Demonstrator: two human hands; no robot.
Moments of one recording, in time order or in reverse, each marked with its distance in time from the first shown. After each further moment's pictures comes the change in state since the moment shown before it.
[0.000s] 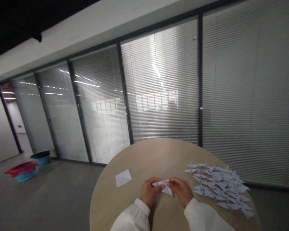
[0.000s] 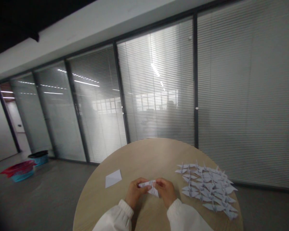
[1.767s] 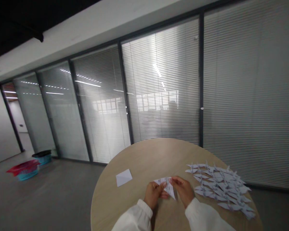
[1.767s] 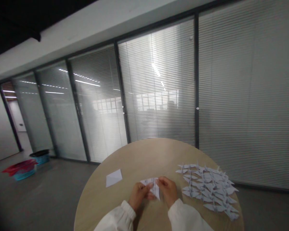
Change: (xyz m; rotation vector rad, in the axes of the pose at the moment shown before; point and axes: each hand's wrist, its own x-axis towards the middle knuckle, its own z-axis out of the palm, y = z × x) left_hand -0.006 -0.006 0.013 -0.170 -0.160 -0.135; right_hand 0.001 0.002 -0.004 0.003 0.097 -0.040
